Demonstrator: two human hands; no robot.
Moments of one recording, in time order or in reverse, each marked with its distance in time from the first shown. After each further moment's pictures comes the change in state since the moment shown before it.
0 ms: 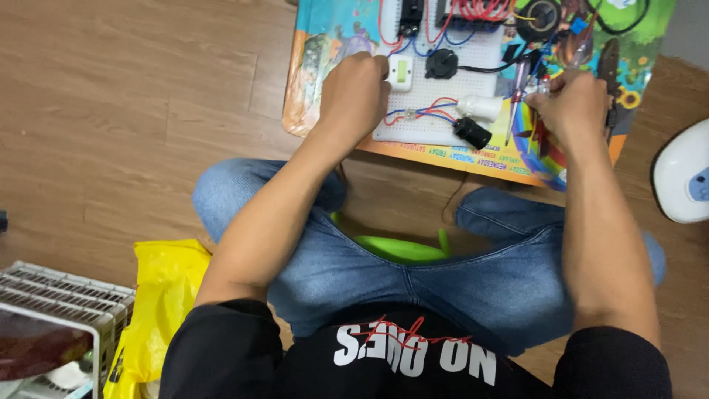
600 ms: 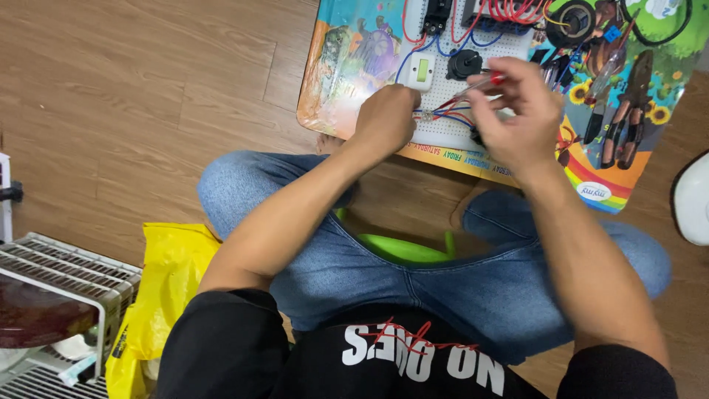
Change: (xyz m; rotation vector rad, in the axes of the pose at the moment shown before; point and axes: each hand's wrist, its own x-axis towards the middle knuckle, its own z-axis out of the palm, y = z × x) left_hand -0.012 0.008 0.050 -0.089 -0.325 -0.161; right_hand -0.084 -0.150 -0.016 0.733 0.175 -0.855
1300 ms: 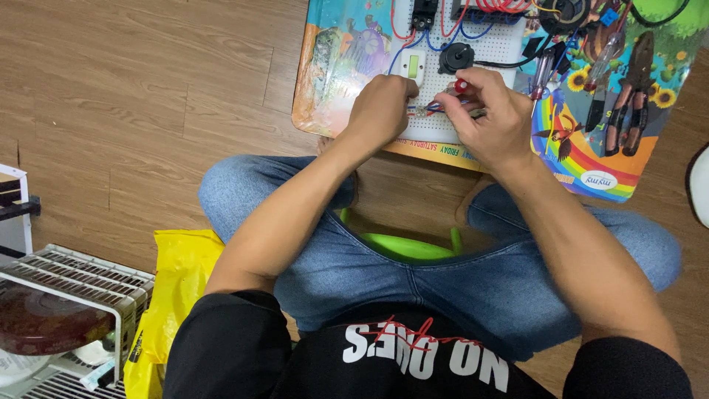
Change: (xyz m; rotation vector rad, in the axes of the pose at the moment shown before) left_hand 0.011 0.002 -0.010 -0.075 -0.062 -0.077; right_hand -0.017 0.028 0.017 -0.254 0.055 -0.169
